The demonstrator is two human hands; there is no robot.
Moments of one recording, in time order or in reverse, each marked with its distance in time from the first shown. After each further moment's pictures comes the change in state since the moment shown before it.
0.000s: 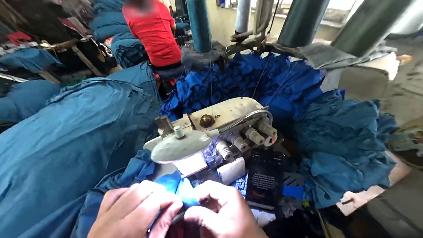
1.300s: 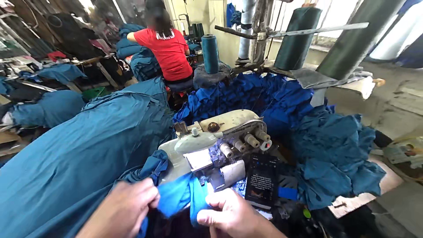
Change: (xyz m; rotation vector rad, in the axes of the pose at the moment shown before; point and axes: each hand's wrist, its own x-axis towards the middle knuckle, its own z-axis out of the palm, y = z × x) left_hand -0.029 -0.072 -0.015 0.216 -0.270 0.112; right_hand -0.007 -0.003 -0.024 -0.016 -0.422 0.218
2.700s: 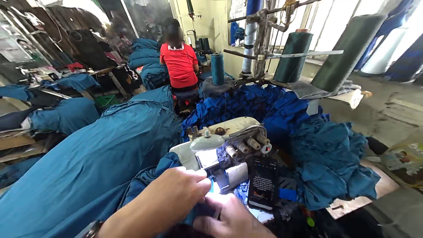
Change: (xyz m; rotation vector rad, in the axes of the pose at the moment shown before) left_hand 0.067 0.056 -0.035 0.174 0.048 0.460; right_hand -0.003 -0.022 0.026 -0.413 0.141 -0.157
